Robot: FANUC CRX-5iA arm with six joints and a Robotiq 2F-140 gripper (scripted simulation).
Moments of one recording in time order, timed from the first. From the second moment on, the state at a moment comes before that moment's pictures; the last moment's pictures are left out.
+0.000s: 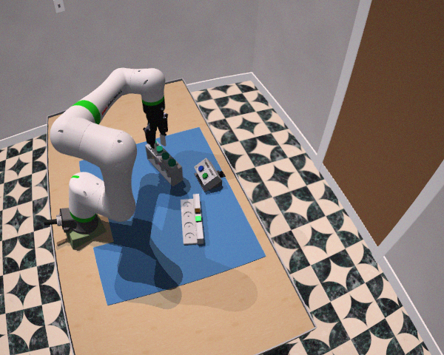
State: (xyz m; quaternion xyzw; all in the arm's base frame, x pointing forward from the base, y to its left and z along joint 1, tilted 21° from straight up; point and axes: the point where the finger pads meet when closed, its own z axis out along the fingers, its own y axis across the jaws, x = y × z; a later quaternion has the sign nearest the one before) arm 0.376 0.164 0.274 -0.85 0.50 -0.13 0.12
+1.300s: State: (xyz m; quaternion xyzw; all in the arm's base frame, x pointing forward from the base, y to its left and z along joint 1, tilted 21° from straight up) arm 0.379 0.165 0.265 -0.85 0.50 -0.13 0.12
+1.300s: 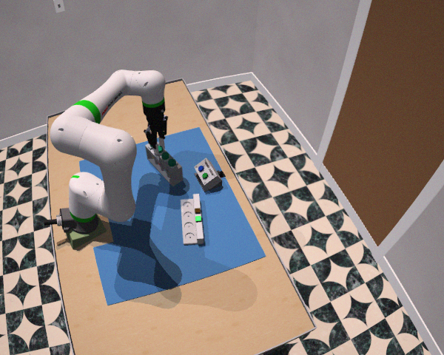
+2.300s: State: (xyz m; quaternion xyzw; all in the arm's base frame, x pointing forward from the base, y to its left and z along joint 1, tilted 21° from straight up) arm 0.380 0.165 0.265 -0.72 0.68 -0.10 0.14
